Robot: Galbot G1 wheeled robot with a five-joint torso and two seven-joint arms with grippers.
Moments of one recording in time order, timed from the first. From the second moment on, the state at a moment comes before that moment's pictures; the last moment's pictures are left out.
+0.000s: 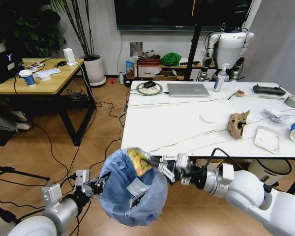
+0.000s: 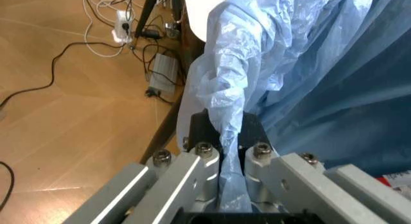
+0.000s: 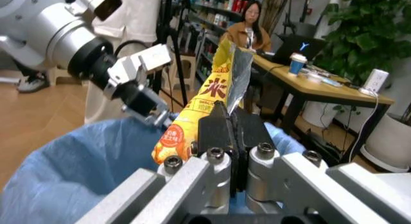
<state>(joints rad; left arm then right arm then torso) 1.79 -0.78 -0.59 -2.39 -1.15 0.34 -0.28 -0.97 0.55 -0.13 2.15 0.60 0.17 -0.45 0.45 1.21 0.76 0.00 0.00</state>
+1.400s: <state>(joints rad) 1.81 -0.87 -0.59 -2.37 -1.04 0.33 -0.25 -1.51 0.96 0.80 1.91 0.73 0.14 -0.33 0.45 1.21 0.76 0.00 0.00</state>
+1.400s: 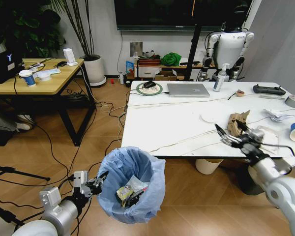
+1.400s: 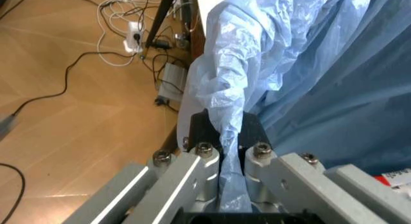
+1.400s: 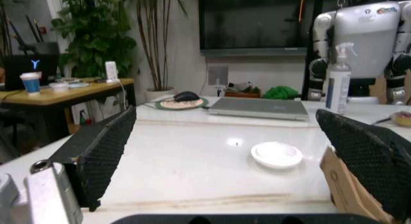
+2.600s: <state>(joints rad) 1.86 -0.88 -0.58 -2.39 -0.98 0.32 -0.22 -1.63 1.25 0.88 1.90 0.67 0.18 -0.53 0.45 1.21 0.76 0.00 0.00</state>
